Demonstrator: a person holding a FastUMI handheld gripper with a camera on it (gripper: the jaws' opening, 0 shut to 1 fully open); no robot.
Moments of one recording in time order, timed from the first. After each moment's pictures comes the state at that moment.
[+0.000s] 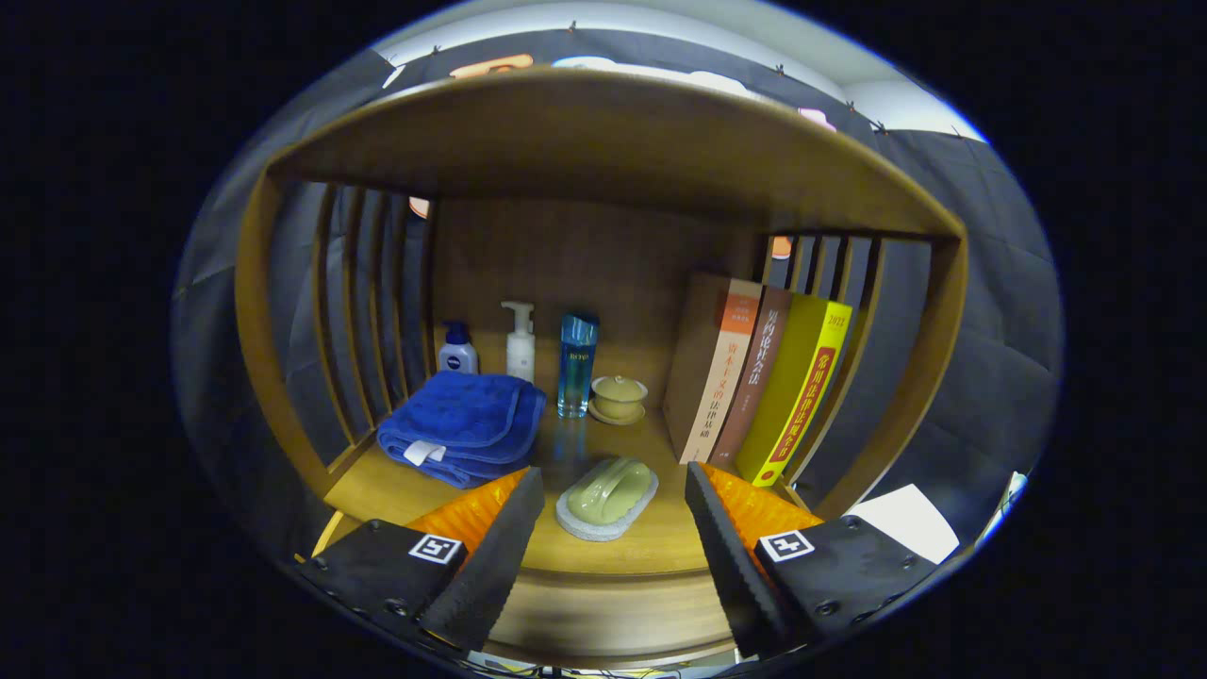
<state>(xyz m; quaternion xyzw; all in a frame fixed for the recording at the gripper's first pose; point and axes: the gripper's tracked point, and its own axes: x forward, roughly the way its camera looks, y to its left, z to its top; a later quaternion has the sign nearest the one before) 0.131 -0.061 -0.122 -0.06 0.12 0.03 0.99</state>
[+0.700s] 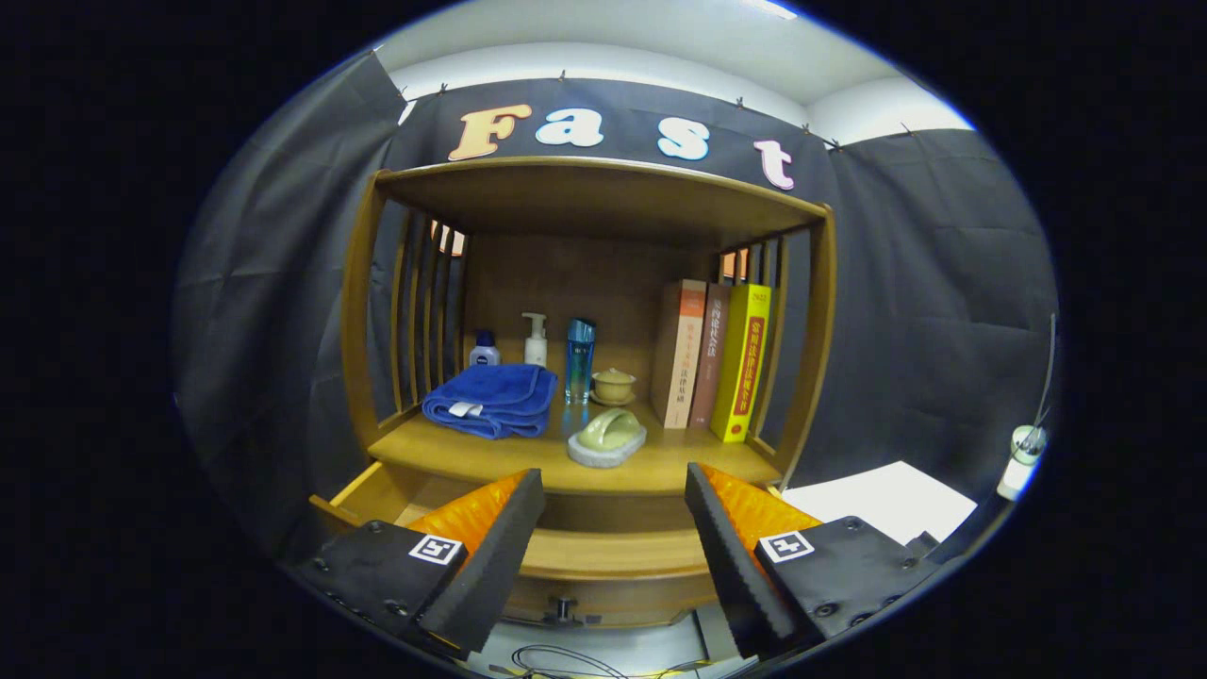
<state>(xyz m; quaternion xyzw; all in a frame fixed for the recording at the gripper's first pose) -0.026 -0.075 -0.162 -0.04 0.05 0.01 1.00</state>
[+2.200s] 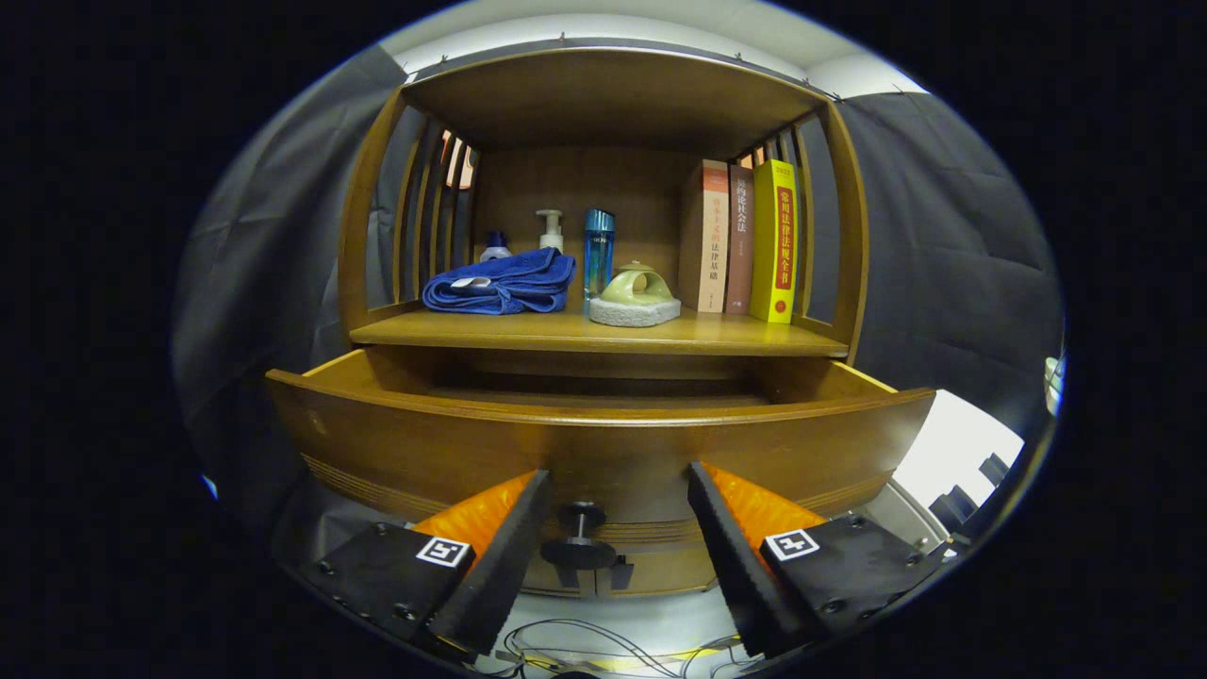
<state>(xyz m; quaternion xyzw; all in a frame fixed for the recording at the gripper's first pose) -0.016 -0.051 -0.323 -0.03 0.12 0.03 0.99</state>
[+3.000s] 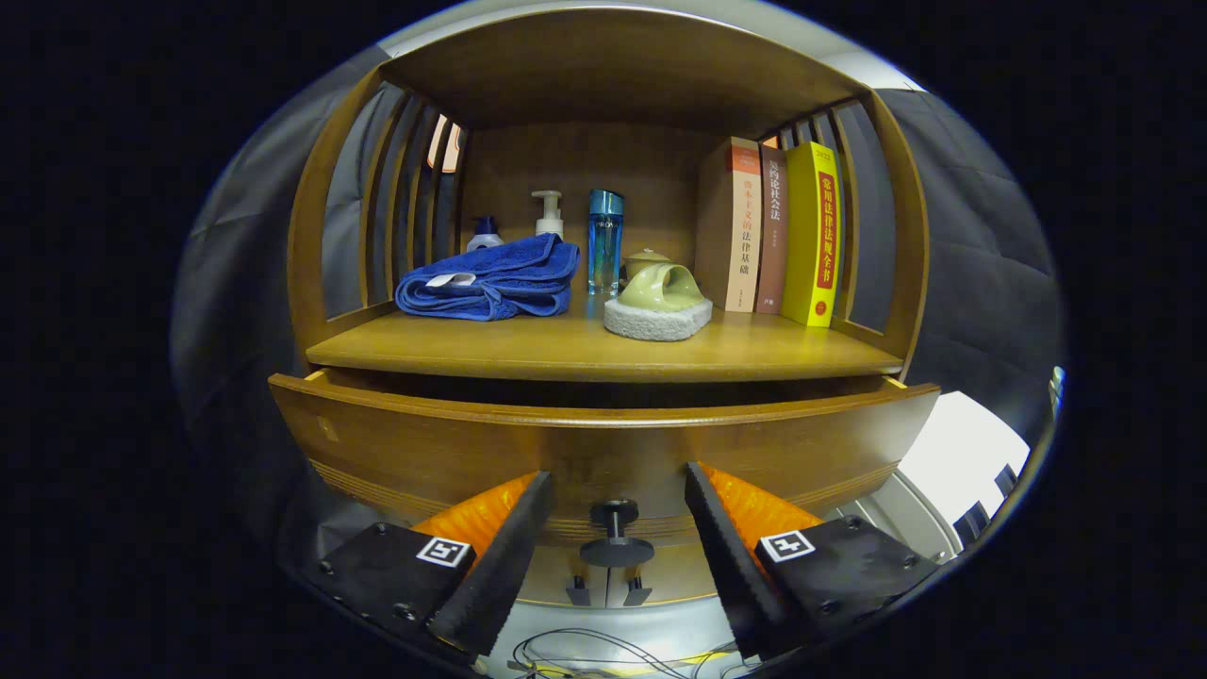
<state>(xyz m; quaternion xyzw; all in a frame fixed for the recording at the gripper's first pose) 0.063 -0.033 -0.333 -0.03 0.15 0.01 0.99</state>
